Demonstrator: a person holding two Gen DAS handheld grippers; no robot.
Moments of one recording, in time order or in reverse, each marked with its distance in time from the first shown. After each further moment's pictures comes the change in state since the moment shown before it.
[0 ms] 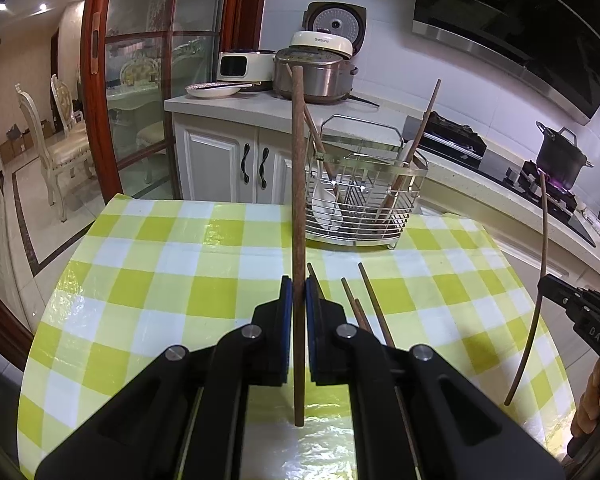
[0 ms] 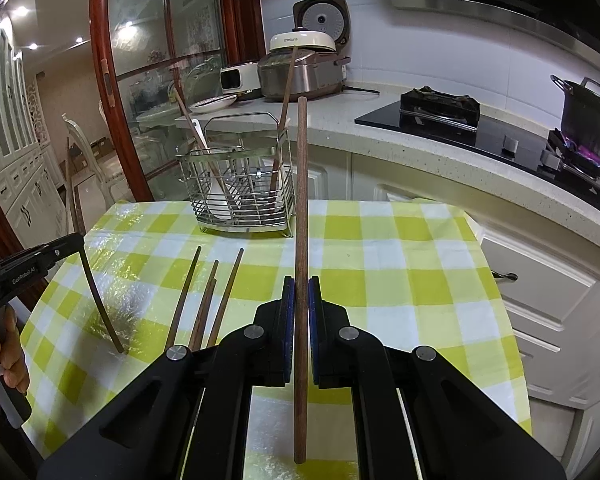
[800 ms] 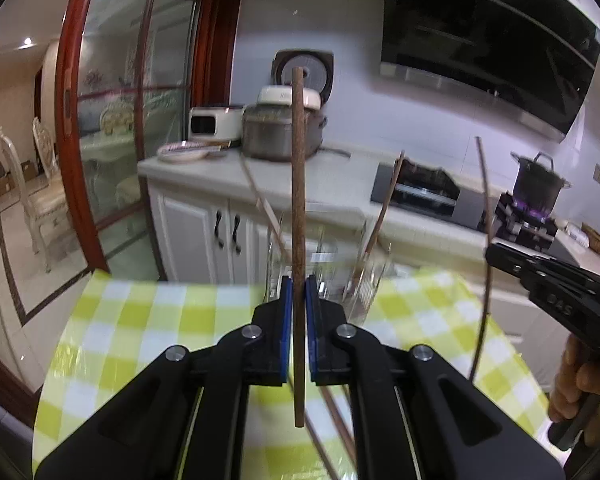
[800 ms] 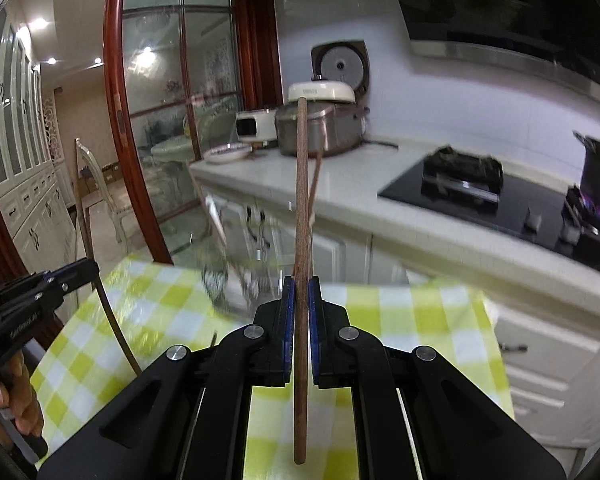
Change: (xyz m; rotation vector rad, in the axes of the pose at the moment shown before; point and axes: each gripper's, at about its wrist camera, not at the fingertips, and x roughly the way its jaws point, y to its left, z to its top) left arm -0.011 -0.034 0.079 0.070 -0.173 -0.074; right arm 0.014 0.017 0.104 -0.031 -0.170 0.049
